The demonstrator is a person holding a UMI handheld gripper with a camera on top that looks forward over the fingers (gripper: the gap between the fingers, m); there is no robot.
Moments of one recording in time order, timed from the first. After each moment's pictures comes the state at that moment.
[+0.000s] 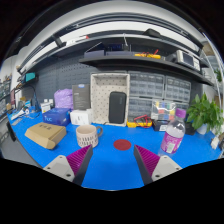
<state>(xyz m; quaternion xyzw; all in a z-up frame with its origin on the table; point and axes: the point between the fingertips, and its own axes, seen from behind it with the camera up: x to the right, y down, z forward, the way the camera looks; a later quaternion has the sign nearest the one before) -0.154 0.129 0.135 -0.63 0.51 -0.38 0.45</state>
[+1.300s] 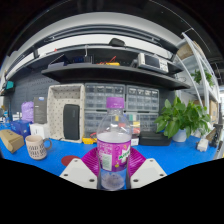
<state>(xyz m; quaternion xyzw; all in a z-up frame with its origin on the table) -0.073 -0.051 0.127 -0.49 0.53 -0.52 0.45</state>
